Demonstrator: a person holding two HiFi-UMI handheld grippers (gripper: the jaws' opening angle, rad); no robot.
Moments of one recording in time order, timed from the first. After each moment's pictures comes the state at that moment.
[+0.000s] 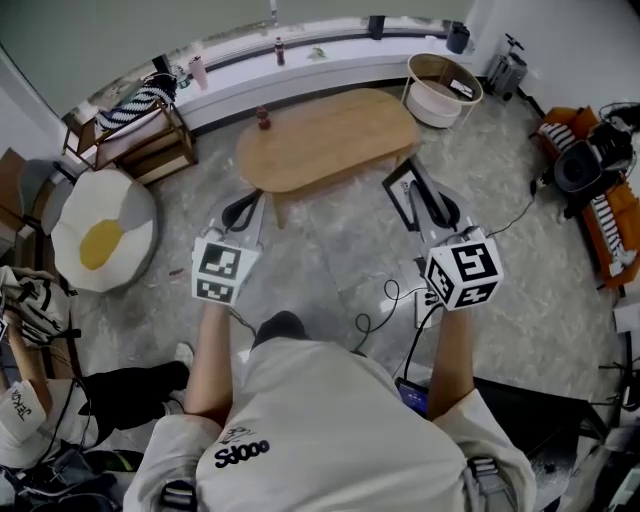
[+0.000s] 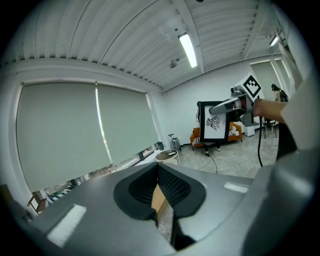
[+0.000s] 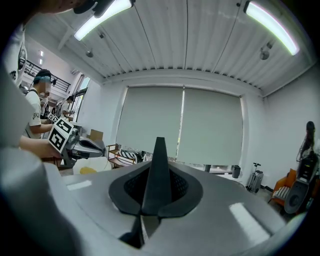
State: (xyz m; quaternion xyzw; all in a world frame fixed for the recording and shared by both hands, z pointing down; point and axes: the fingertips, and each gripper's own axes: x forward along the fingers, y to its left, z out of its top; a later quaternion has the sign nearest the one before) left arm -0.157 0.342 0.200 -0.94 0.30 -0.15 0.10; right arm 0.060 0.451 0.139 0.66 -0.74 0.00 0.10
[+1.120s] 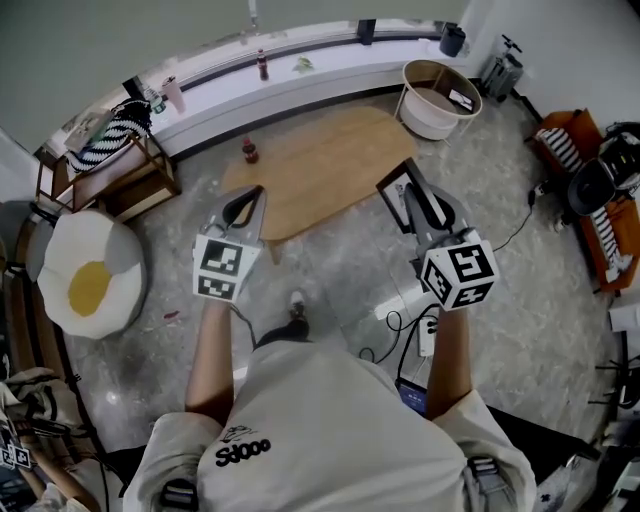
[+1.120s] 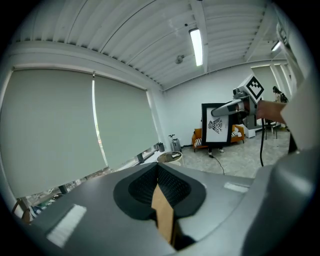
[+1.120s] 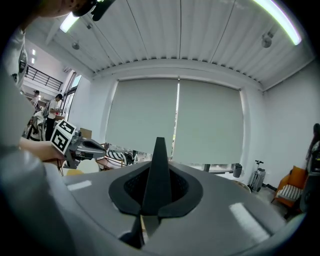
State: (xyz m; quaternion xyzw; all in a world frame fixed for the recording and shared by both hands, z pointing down) left arm -0.075 0.104 0.214 -0.95 0.27 -0.14 0.09; right arm 0.125 0.228 0.156 0.68 -0.72 0.02 0.10
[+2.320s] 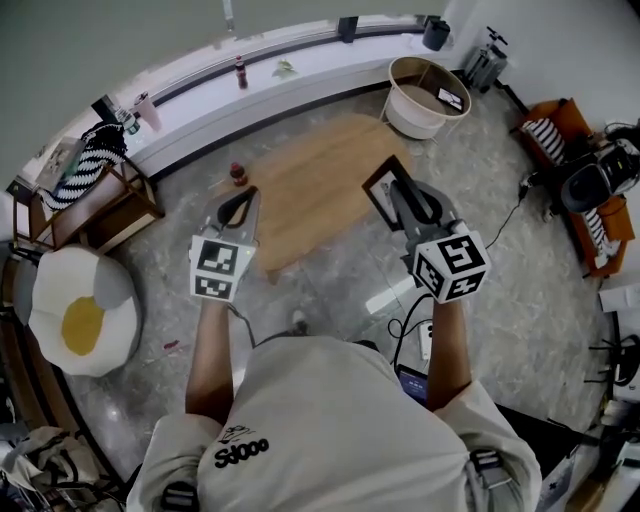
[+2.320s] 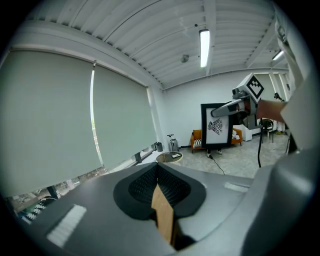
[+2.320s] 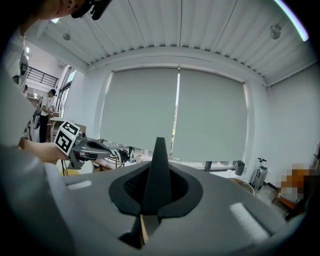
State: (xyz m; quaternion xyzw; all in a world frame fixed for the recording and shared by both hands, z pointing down) left arm -0.055 -0.071 0.234 -0.96 0.23 -0.14 0.07; right arm 0.124 0.058 0.168 0.69 -0.71 0.05 0.13
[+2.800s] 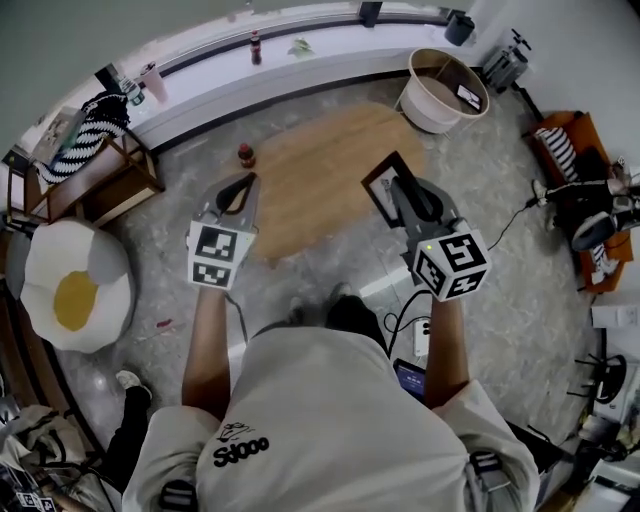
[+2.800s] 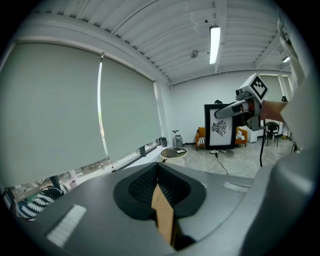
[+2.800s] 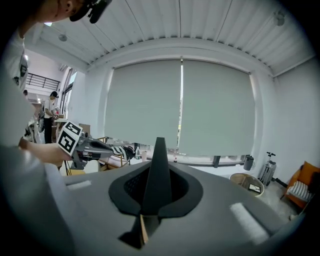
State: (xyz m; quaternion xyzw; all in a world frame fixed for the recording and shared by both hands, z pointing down) left arm -0.072 -0.127 0.268 -0.95 0.26 -0.16 0.03; right arm 0.111 -0.003 0.203 0.66 -0.73 0.08 0.14
